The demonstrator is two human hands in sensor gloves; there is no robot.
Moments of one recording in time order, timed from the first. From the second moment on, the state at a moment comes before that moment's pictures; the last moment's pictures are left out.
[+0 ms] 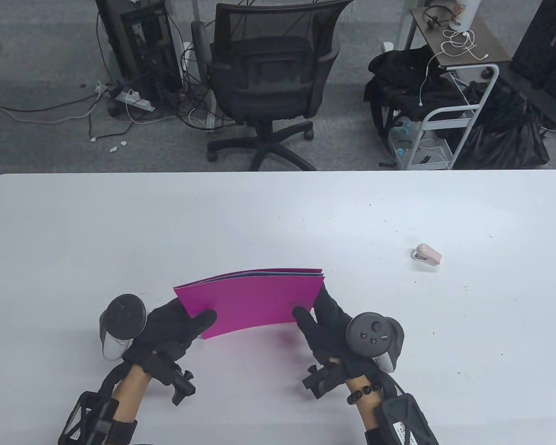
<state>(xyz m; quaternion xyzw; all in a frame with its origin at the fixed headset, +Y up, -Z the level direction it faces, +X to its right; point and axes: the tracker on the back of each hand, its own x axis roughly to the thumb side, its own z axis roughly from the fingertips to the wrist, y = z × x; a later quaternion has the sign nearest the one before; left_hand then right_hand) -0.246 -0.702 -0.284 -0.04 -0.24 0.54 0.81 0.095 -0.701 -0.269 0.20 -0.11 0.85 0.47</state>
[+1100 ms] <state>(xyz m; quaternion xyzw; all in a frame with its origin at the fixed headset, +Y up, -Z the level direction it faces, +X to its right) -0.266 -0.705 -0.291 -0.02 -0.22 0.55 0.81 0.100 -0.704 -0.276 0.18 -0.11 0.85 0.48</state>
